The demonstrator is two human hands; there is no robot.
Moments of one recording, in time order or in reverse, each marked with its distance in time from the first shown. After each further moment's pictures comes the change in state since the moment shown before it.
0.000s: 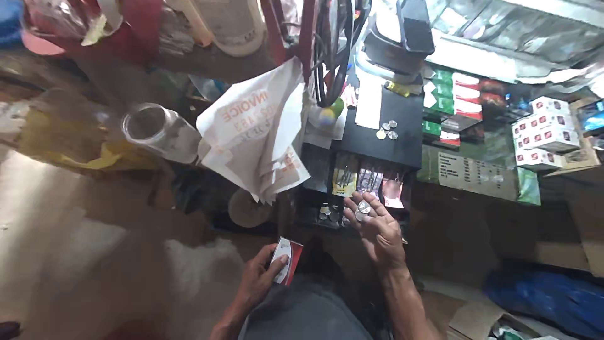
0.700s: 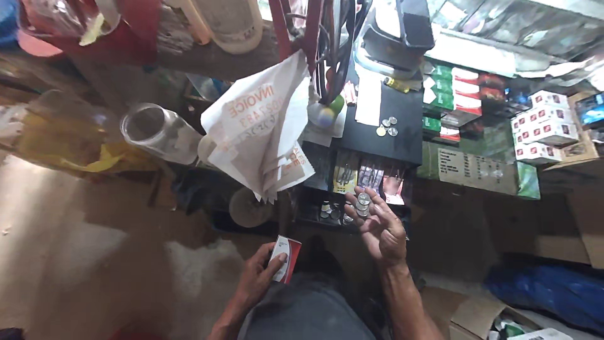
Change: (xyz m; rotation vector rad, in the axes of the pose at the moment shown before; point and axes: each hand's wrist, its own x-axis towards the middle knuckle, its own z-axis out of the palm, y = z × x) left_hand 0.000 0.000 -0.007 -0.065 -0.001 0.018; right_hand -0.002 0.005 0.001 0.099 -0.017 -0.064
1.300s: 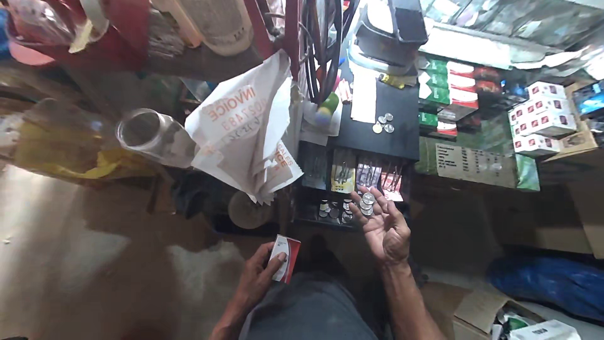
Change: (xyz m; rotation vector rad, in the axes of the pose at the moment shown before) left_hand 0.002 0.001 -0.001 0.009 -0.009 0.011; right_hand -0.002 -0.003 -0.008 -0.006 0.088 -0.042
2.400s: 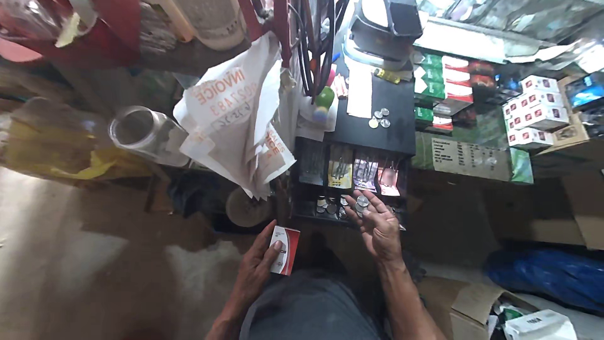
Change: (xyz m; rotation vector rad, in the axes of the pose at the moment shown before) left_hand 0.006 0.017 0.007 -0.063 0.014 0.180; right_hand -0.007 0.009 -0.007 -0.135 0.112 0.042
